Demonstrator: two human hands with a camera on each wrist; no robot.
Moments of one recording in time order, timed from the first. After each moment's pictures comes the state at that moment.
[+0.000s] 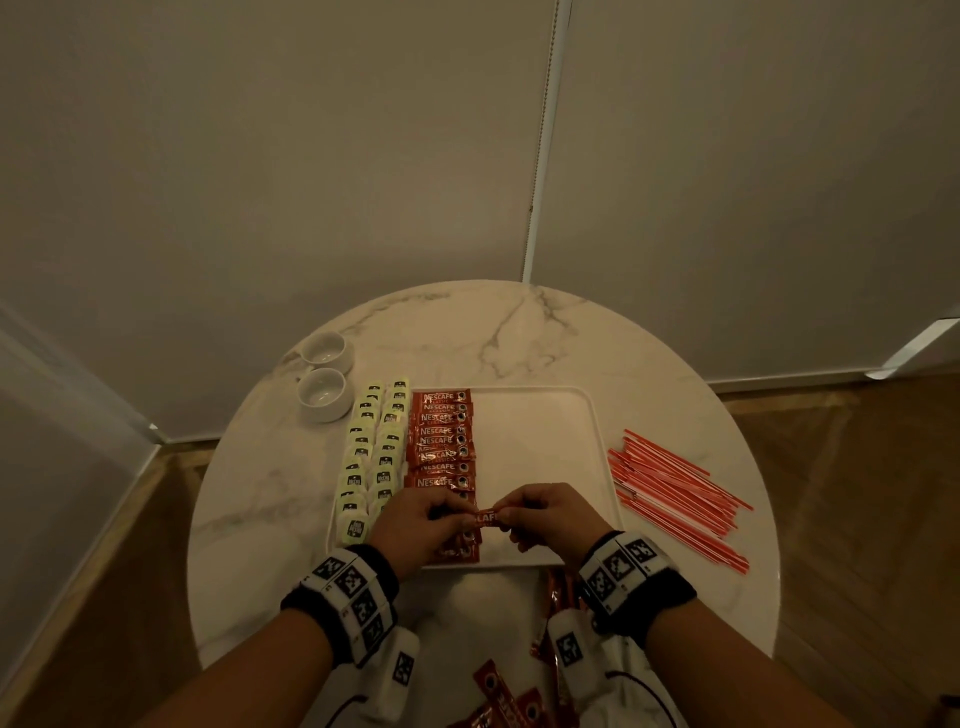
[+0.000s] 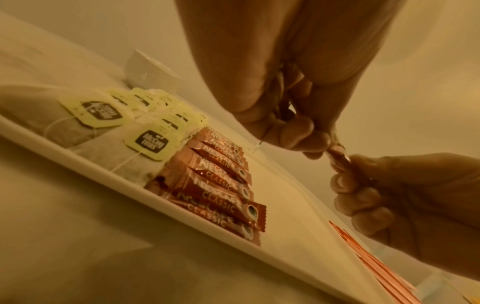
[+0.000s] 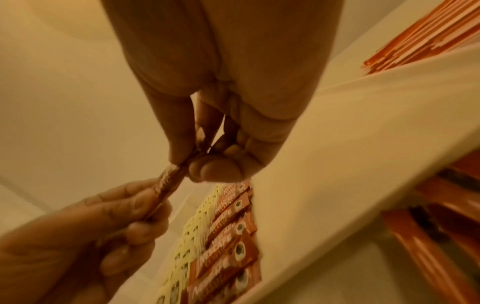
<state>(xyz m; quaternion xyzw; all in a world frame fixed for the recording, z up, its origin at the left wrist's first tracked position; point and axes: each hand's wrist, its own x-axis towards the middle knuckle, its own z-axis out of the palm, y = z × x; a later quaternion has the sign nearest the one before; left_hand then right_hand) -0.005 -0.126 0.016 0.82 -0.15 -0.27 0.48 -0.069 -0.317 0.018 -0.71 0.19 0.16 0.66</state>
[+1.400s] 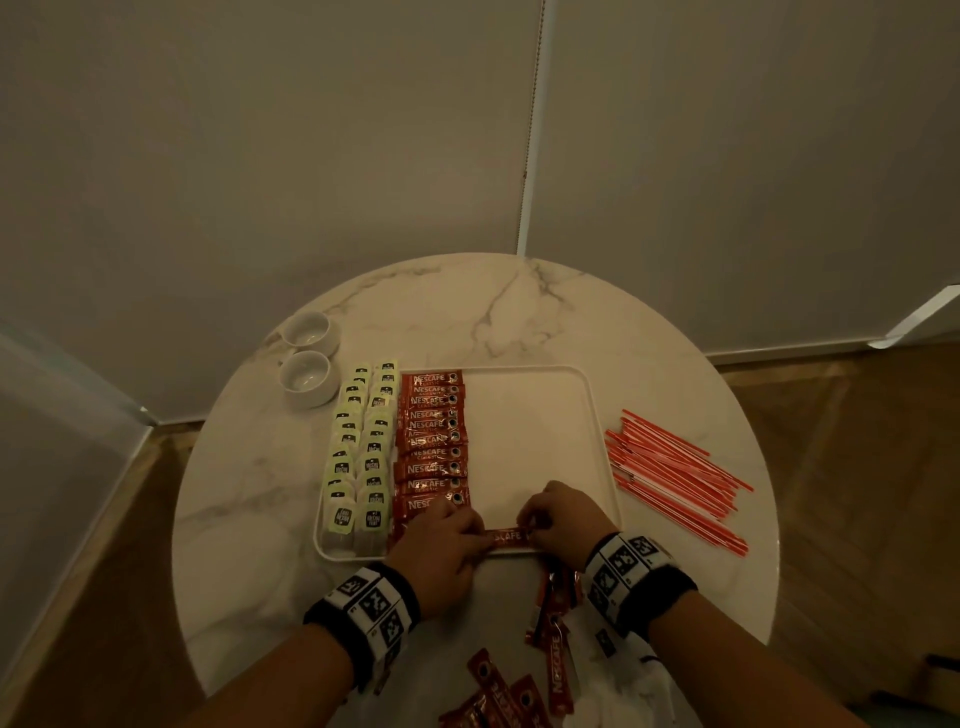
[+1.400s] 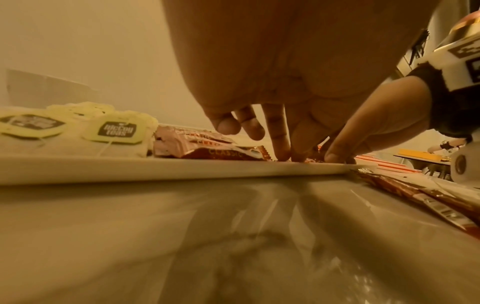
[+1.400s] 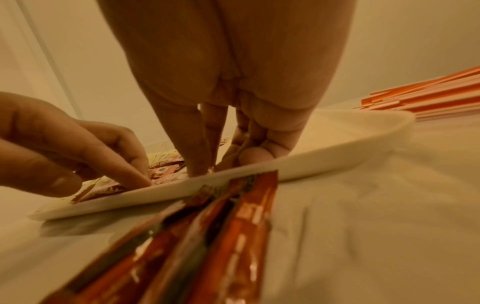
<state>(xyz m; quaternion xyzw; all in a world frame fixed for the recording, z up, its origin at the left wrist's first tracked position) -0.027 -0.139 -0.021 0.87 -0.43 -0.19 0.11 -0.073 -0.344 -0.023 -0.93 0.10 0.21 0.28</state>
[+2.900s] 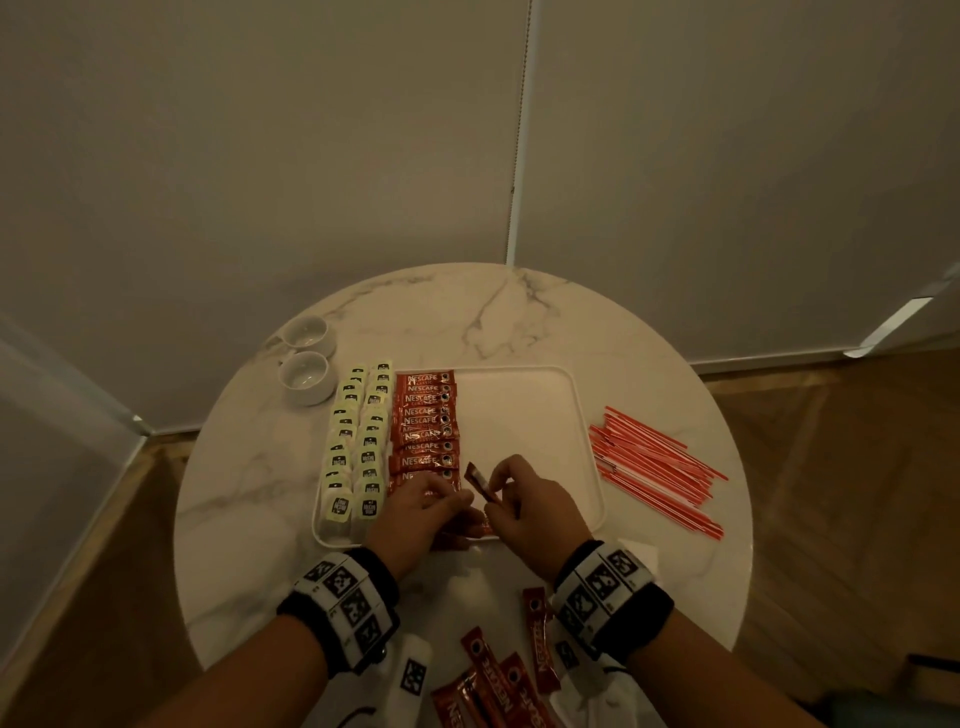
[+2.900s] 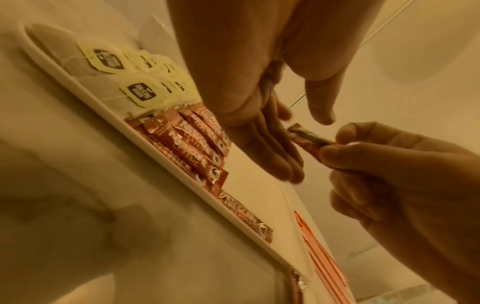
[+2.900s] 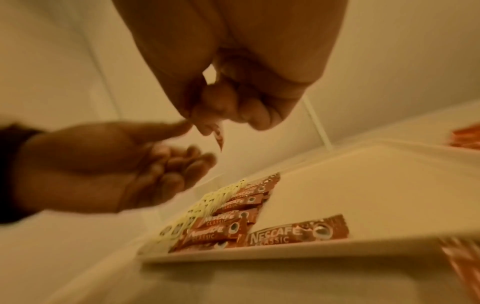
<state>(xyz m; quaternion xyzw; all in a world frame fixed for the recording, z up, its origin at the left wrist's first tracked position) -0.039 -0.140 0.025 0.67 0.02 -0.35 0.66 -0.101 -0.294 0.029 -0.91 0.09 0.02 0.40</state>
